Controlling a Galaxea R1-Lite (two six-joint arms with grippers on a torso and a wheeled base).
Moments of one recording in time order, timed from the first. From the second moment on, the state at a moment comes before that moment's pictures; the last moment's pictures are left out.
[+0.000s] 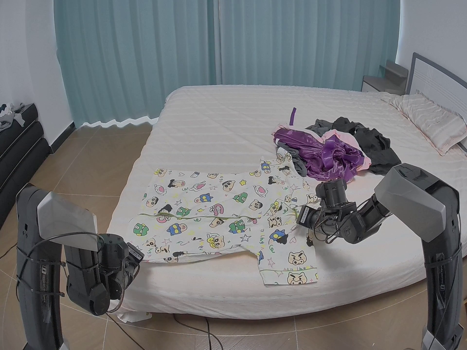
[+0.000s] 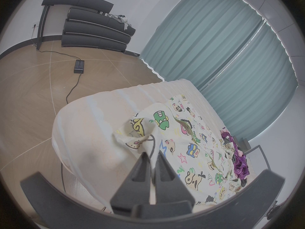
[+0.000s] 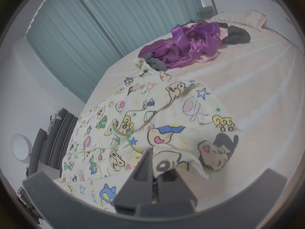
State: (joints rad) left arm -0.19 2.42 -0.36 -1.53 0.31 -0.97; right arm 0.33 2.48 -1.26 -0.56 -0.08 0.62
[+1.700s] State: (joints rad) left arm -0.19 2.45 -0.39 -1.53 0.31 -0.98; right arm 0.40 2.30 -0.79 -0.58 0.08 0.40
